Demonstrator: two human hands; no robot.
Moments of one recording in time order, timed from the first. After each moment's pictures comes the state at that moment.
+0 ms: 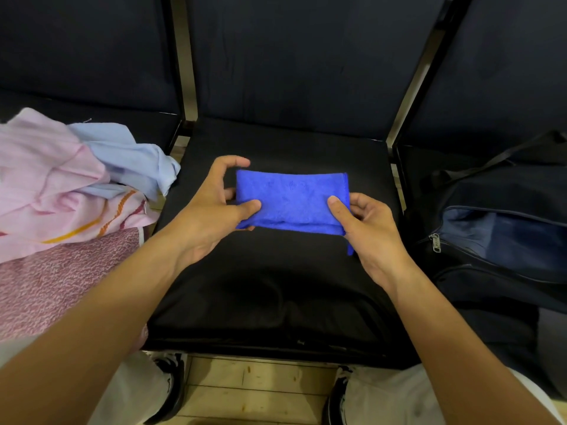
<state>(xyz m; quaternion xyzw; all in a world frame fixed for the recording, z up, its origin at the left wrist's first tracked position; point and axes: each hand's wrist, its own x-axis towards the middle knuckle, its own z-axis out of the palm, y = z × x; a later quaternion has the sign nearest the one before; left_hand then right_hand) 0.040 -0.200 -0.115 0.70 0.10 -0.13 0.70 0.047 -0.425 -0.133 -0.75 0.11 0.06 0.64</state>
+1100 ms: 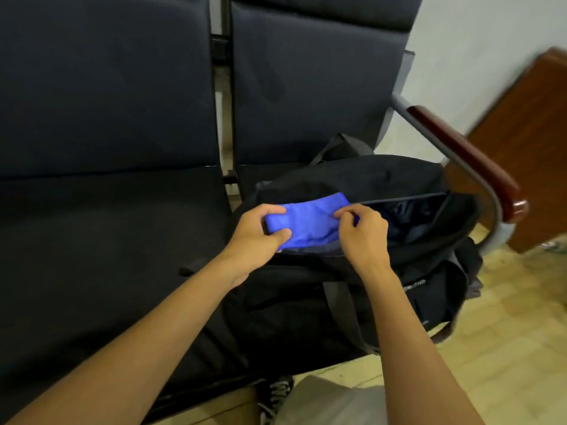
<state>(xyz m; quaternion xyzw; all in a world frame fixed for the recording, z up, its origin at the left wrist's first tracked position) 0.058 -0.526 -0.124 0.74 -0.09 -0.16 0.65 0.015 -0.710 -0.111 -0.87 0.23 -0.20 0.38</state>
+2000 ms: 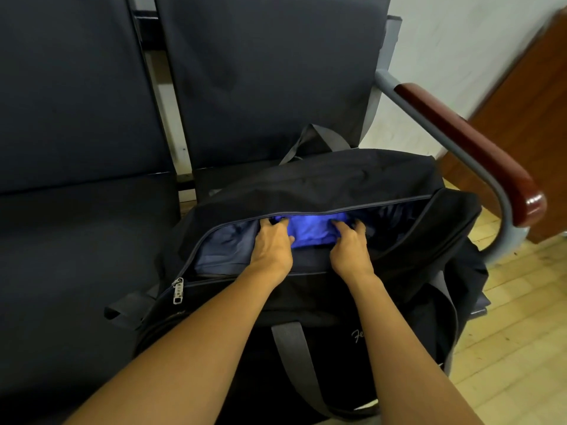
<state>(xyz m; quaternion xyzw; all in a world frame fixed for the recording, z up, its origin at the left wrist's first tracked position) 0.114 -0.684 -0.191 0.93 -0.11 -0.12 0.33 0.063 -0.819 -0.194 -0.91 0.28 -0.01 0.31</state>
